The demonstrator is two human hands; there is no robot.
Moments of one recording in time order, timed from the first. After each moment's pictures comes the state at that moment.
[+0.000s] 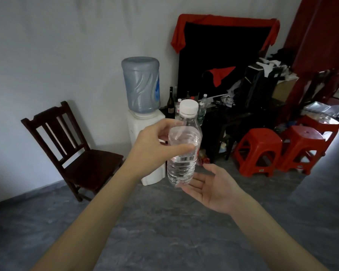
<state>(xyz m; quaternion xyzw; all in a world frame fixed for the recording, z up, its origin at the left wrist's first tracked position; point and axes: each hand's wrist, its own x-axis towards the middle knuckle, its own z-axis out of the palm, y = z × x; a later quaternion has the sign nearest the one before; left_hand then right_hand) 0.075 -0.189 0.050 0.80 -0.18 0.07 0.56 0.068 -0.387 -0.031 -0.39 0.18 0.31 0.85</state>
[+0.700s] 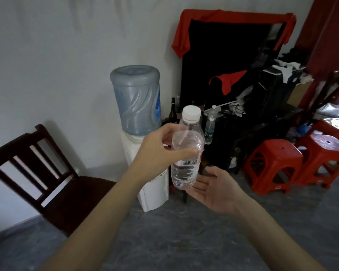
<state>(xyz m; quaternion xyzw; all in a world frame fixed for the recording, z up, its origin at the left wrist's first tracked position) 0.363 -0.157 0.038 0.80 -0.19 0.05 0.57 0.347 -0.347 -0.038 -0.41 0.22 0.27 0.84</state>
